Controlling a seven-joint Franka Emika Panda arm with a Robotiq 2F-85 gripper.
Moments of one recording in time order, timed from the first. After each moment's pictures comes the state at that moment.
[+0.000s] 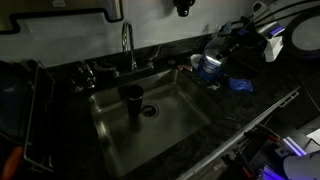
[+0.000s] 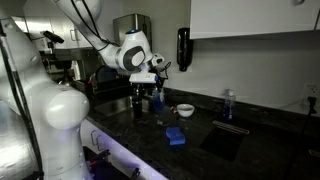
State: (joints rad) arm 0.12 -0.41 -0.13 -2.77 -0.01 2.93 -0.23
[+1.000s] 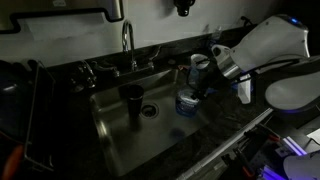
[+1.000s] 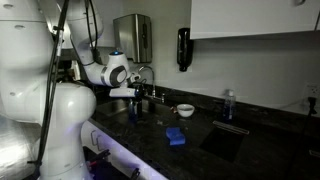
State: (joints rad) arm 0.44 -0.13 -0.06 -2.79 0.09 3.09 -0.23
